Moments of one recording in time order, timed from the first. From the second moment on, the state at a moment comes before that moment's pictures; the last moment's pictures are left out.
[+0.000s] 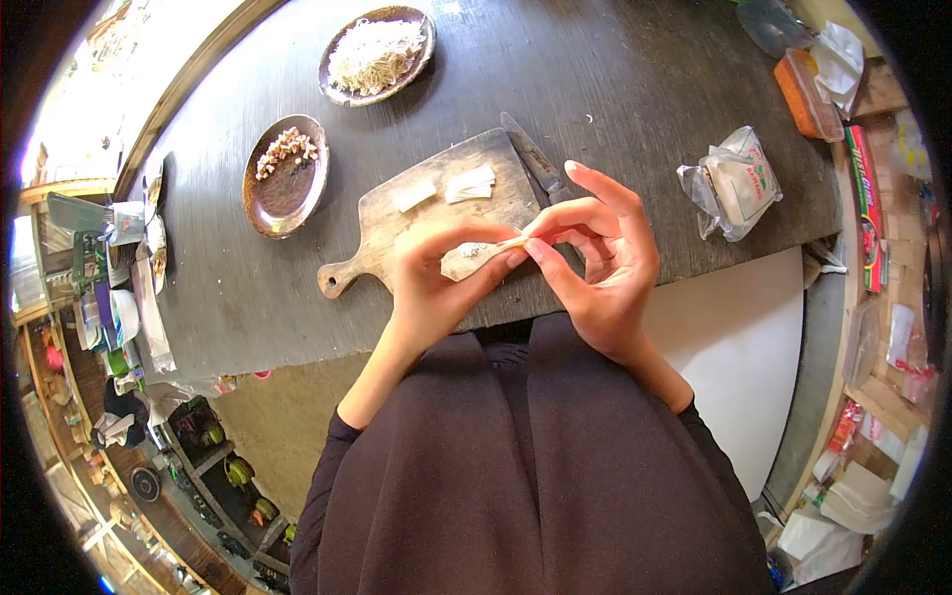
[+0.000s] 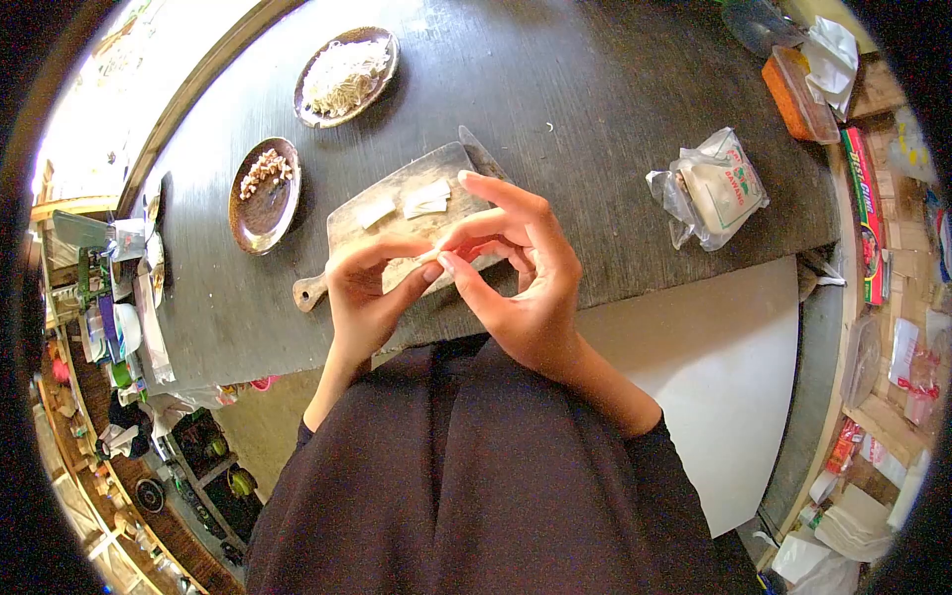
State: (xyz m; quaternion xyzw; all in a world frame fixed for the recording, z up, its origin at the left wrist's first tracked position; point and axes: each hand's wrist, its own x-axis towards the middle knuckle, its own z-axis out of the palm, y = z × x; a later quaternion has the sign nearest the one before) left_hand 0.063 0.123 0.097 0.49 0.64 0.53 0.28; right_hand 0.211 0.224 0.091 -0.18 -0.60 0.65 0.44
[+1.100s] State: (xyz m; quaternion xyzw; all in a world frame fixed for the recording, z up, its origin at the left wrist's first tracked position) left_hand 0.046 0.114 0.068 0.58 0.67 0.44 0.17; right_hand 0.217 0.253 0.050 -0.29 -0.72 0.53 0.34
